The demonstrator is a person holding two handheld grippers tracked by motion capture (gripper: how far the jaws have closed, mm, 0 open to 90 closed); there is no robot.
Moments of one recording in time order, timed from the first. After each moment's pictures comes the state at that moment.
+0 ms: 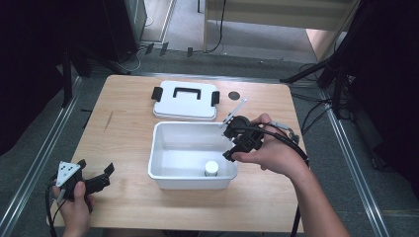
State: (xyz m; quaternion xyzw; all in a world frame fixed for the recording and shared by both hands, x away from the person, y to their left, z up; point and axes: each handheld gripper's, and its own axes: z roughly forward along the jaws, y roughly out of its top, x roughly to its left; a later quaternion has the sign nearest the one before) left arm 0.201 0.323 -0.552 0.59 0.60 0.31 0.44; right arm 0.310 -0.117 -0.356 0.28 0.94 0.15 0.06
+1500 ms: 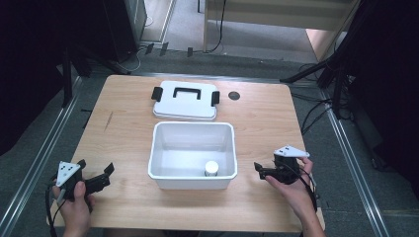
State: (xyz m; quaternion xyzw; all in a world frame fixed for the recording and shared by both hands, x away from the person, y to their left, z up) left arm 0.201 0.323 -0.552 0.59 0.60 0.31 0.44; right arm 0.290 -0.254 -0.512 0.47 0.78 0.36 0.19
